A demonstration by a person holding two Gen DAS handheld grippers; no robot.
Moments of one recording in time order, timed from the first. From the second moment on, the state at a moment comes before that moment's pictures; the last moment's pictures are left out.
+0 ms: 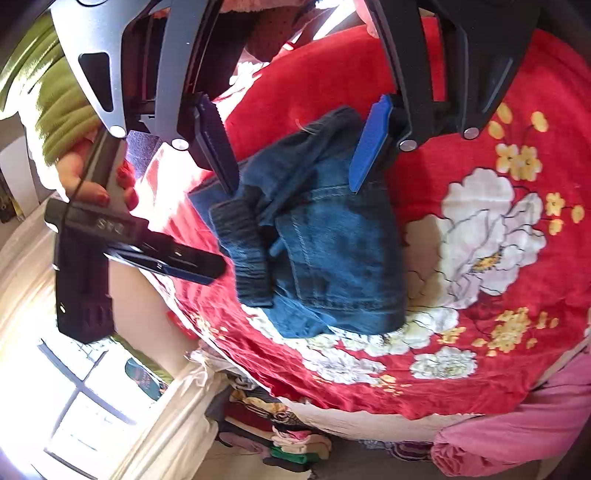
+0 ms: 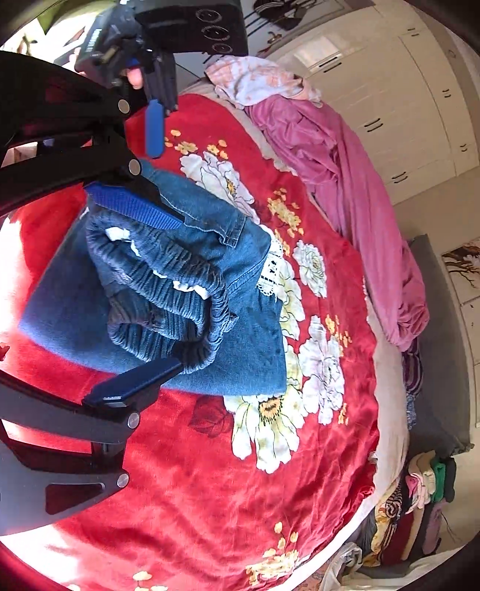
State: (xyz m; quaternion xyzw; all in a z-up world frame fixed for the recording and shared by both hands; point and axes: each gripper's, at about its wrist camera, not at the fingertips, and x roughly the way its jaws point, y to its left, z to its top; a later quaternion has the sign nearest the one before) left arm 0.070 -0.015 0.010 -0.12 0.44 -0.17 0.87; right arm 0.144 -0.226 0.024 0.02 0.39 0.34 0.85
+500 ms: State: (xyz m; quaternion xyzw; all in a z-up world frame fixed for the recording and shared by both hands) left arm 0.142 0.007 0.010 -0.11 0.48 -0.12 0.86; right arm 0.034 -0.141 0.015 -0.27 0.29 0.40 0.83
